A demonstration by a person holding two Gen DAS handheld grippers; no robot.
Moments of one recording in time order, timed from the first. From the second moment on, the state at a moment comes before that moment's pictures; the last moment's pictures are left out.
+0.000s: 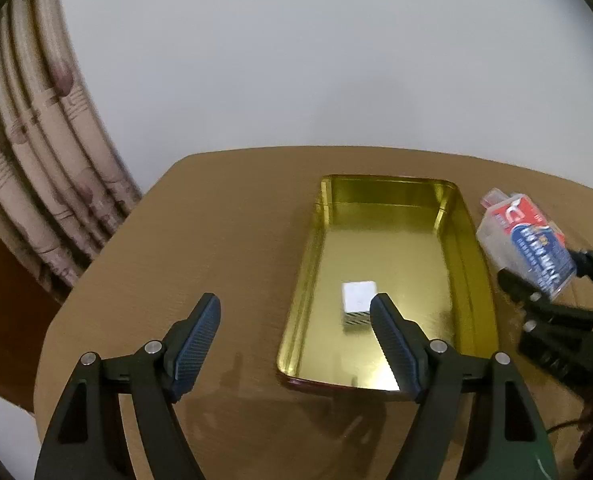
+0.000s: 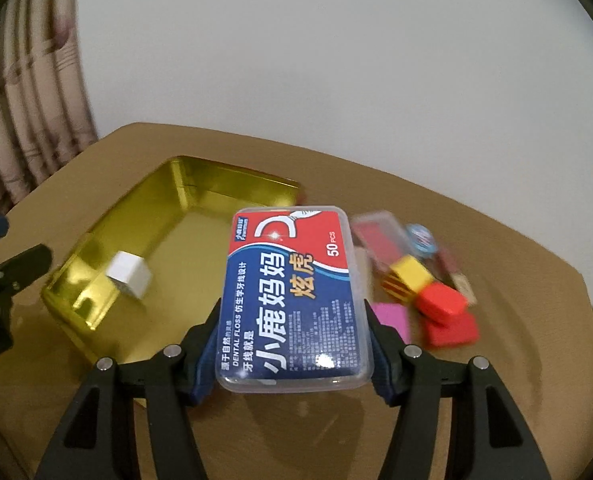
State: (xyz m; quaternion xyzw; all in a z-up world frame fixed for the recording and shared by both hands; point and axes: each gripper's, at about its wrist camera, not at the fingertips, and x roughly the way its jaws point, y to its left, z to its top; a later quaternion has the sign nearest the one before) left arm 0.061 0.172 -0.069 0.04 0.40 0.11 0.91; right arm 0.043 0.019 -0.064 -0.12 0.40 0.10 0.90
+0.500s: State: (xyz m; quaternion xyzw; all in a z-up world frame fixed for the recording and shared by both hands) left arm 0.068 0.208 -0.062 0.00 0.40 0.14 0.91; right arm 0.060 0.092 -0.094 -0.17 0.43 0.15 0.88
